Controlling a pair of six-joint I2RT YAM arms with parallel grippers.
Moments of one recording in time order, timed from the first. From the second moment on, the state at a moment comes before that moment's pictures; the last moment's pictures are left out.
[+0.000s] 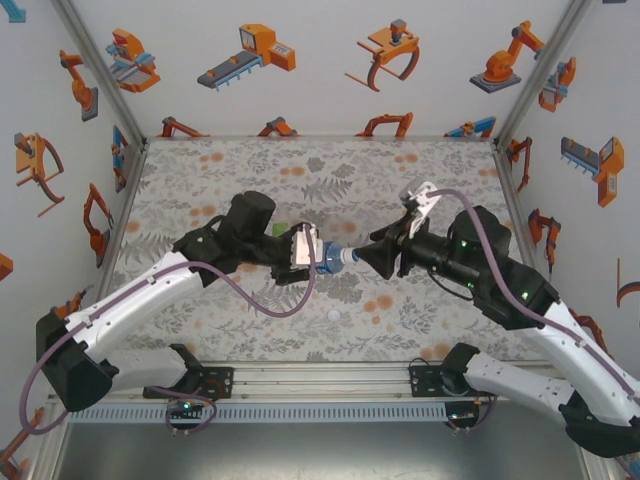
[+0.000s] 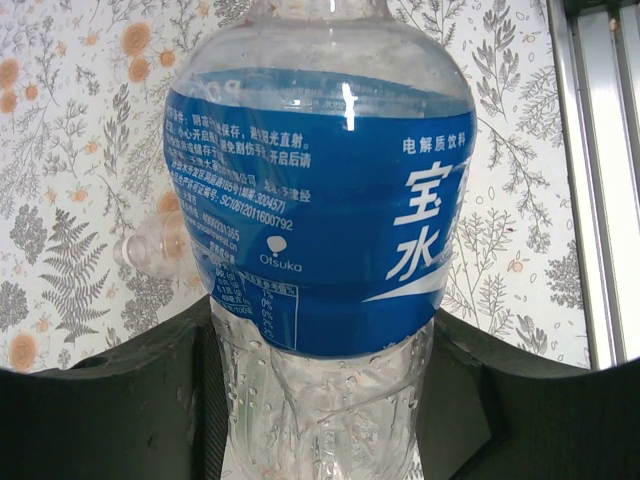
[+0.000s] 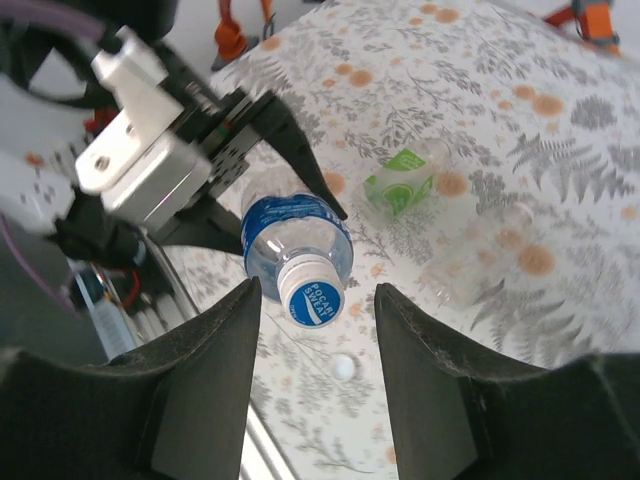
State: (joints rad) left arm -0.84 1.21 1.09 -0.53 0.53 0.74; right arm 0.83 0.82 1.15 -0.54 -0.20 0.09
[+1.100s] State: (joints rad) left arm -0.84 1.16 1.09 -0.62 0.63 0.75; right arm 0.83 0.86 1.10 -0.54 -0.56 -0.46
